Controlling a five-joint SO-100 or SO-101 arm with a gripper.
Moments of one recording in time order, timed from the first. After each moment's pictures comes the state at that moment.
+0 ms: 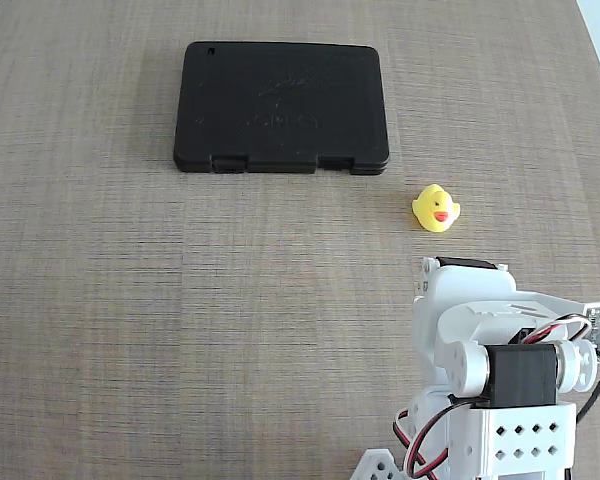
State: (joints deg) arm -1.8 188.9 175.0 73.0 2.1
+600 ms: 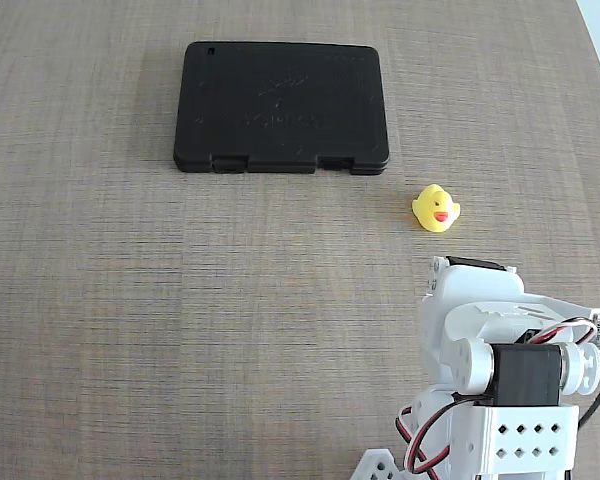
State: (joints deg) arm 2.1 188.9 175.0 73.0 2.2
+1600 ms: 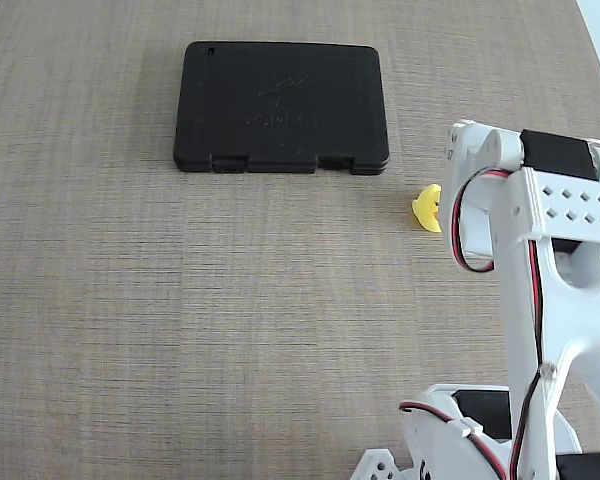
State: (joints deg) arm 2.3 123.7 134.2 62.1 2.4
